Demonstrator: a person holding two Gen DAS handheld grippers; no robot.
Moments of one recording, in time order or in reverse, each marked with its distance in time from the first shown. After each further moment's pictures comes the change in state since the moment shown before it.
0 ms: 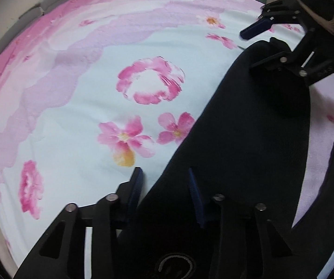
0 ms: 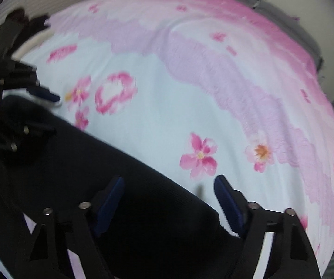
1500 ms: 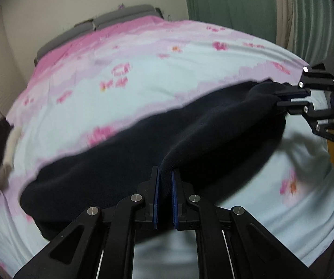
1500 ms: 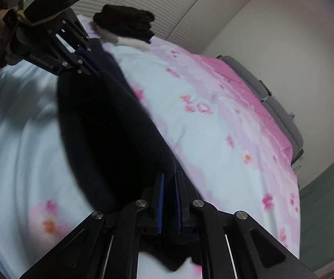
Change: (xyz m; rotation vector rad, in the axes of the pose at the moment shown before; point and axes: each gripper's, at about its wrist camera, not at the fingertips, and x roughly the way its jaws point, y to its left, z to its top) left arm -0.137 -0.230 -0.183 -0.221 -0.250 0.216; right arm -0.164 0.203 -0.267 -0.388 -0.433 -0.211
